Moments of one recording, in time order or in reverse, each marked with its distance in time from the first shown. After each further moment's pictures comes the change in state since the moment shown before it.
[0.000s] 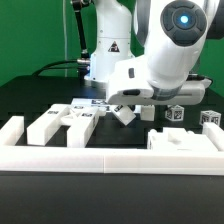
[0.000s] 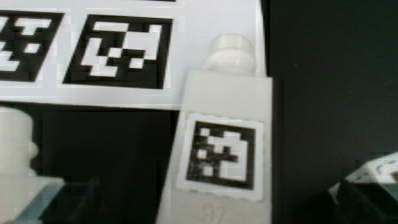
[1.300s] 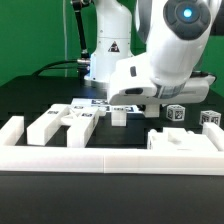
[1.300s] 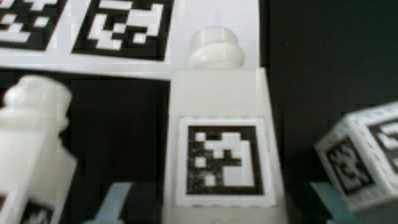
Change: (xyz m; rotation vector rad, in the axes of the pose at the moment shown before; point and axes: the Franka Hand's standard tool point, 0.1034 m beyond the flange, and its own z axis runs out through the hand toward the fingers) arm 0.008 -0.001 -0.027 0.005 0.034 -0.056
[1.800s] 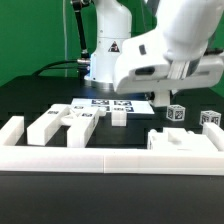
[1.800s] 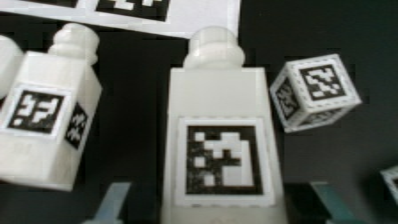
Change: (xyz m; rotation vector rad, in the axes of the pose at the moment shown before) arm 0.000 -0.009 -0.059 -0.008 0.089 -0.048
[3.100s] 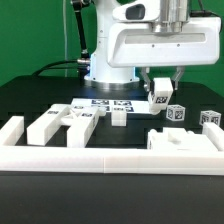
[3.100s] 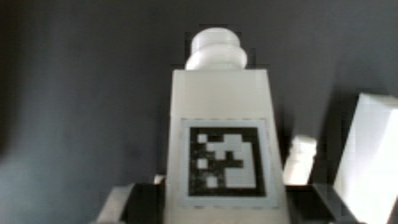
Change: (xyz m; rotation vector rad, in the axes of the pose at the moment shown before) arm 0.022 0.018 -0.067 -0.070 0.805 0.001
